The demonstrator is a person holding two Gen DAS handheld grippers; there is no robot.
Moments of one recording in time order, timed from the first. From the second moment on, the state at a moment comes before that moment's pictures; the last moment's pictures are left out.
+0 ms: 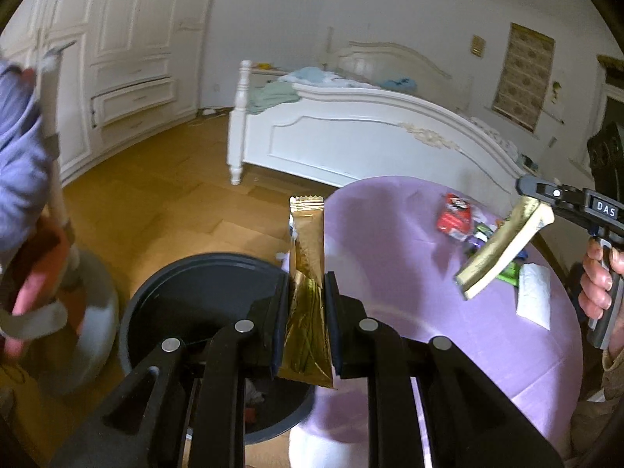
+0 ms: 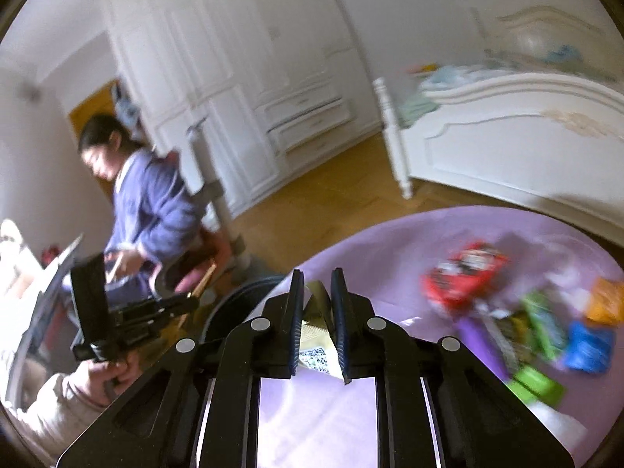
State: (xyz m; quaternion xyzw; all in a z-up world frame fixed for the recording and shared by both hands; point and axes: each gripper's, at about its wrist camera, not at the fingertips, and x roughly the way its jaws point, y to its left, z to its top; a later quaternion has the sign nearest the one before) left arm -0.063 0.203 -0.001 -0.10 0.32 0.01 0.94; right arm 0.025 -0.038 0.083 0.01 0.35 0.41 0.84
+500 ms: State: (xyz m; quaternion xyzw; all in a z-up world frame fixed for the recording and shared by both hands) left arm -0.083 0.260 -0.038 -0.17 0.32 0.04 0.93; right arm 0.038 0.095 0.087 -0.04 0.35 0.45 0.82
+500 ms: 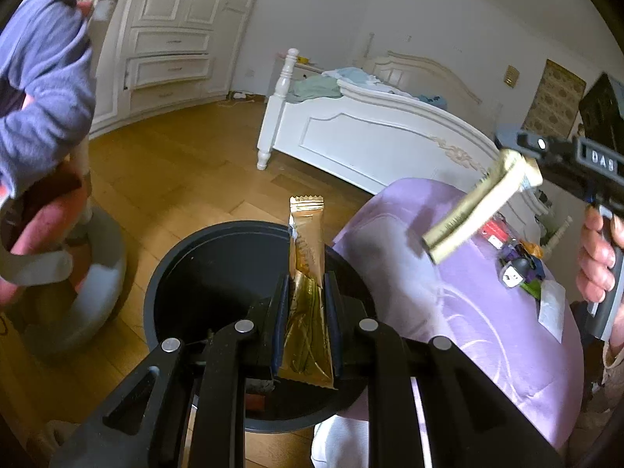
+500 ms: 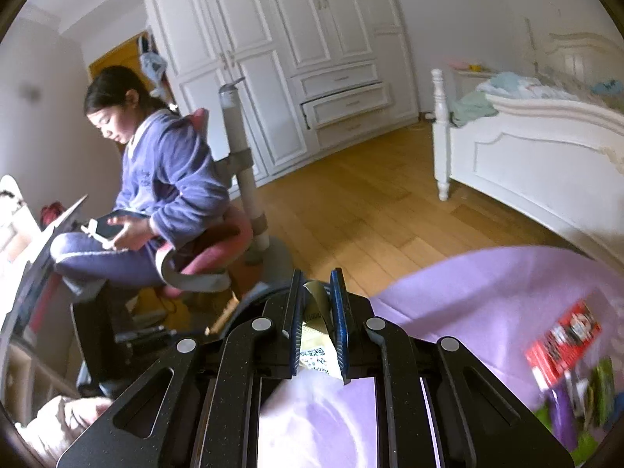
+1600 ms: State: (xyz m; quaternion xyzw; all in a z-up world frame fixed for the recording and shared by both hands) left arm -0.087 0.275 -0.045 -0.18 0.30 0.08 0.93; right arm 0.052 0.183 0.014 -0.03 0.44 0.46 0.77
